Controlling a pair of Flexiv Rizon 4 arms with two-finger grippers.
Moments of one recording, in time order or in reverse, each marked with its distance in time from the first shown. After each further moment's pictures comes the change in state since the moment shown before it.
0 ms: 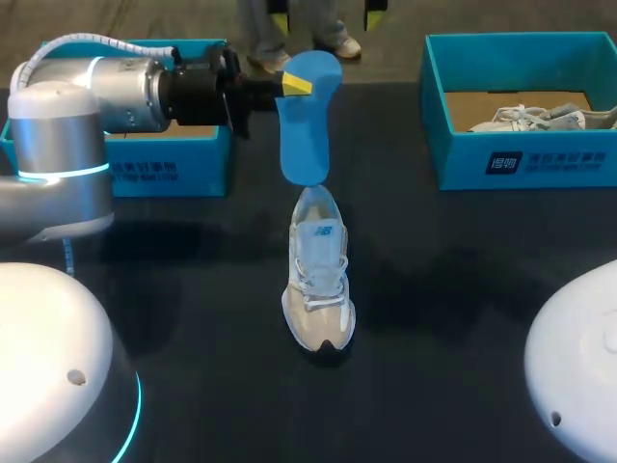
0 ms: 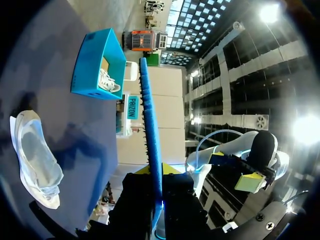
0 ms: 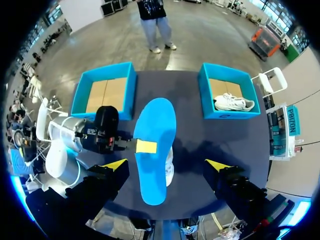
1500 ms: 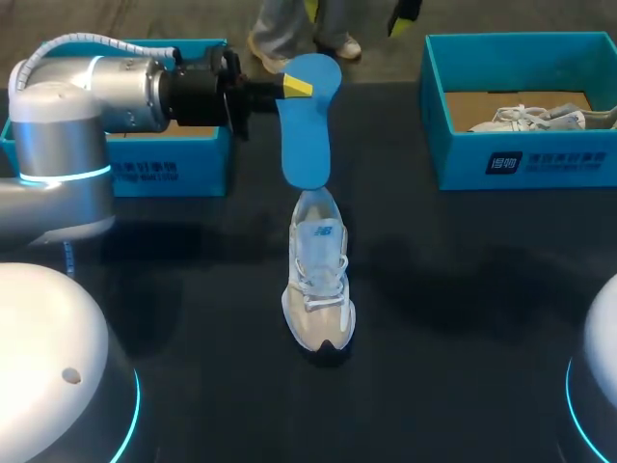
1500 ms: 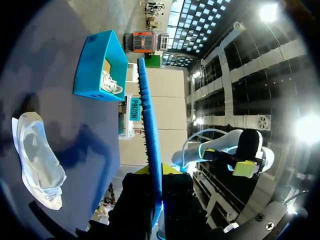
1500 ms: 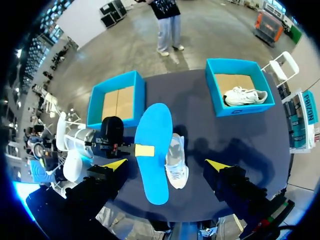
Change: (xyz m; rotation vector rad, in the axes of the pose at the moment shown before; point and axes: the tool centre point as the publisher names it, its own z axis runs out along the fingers) left arm -0.005 -0.002 0.001 0.009 -0.024 0.005; right arm -0.032 0.006 0.000 -0.027 0.228 0.097
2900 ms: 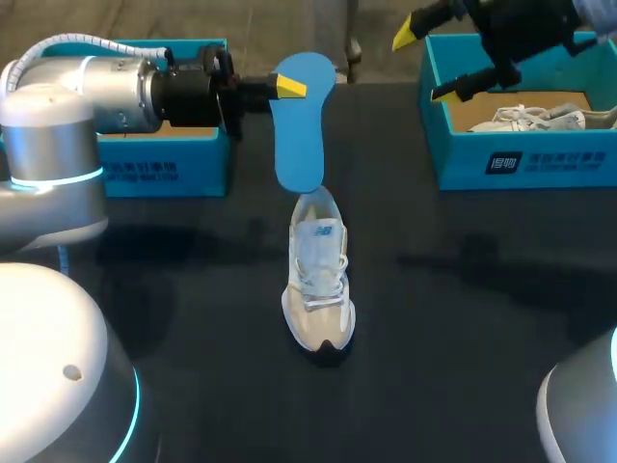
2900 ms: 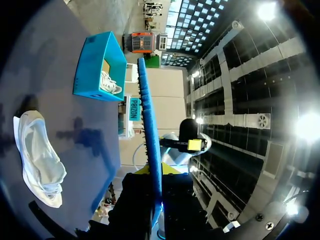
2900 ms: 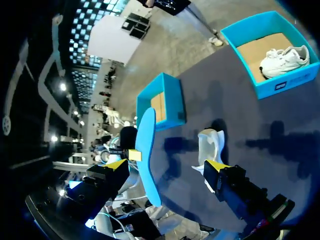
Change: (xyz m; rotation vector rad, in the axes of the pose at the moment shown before) left arm 0.004 0.007 -0.007 0.001 -0.001 0.012; right arm -0.088 0.000 0.050 0.034 0.690 0.162
